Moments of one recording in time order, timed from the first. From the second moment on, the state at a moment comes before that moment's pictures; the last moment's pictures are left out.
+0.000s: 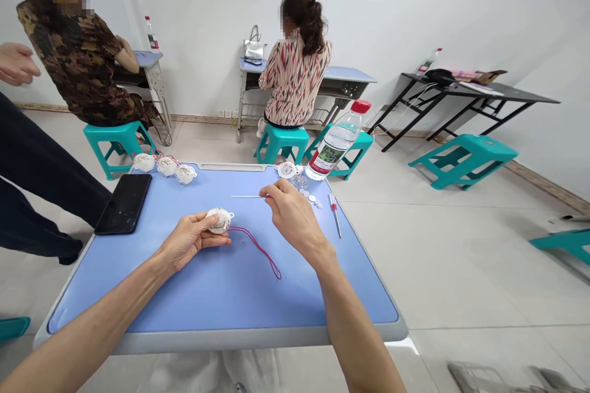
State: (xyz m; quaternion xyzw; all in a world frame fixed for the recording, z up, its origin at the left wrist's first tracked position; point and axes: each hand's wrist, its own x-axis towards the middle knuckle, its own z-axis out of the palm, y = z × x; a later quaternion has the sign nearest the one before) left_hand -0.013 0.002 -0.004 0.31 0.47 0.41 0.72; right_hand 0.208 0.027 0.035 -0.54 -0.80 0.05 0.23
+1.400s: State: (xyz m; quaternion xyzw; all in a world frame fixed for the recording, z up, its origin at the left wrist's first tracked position) left_hand -0.015 0.000 -0.009 0.33 0.44 0.42 0.72; right_hand 0.160 0.012 0.105 -0.18 -0.93 -0.32 0.03
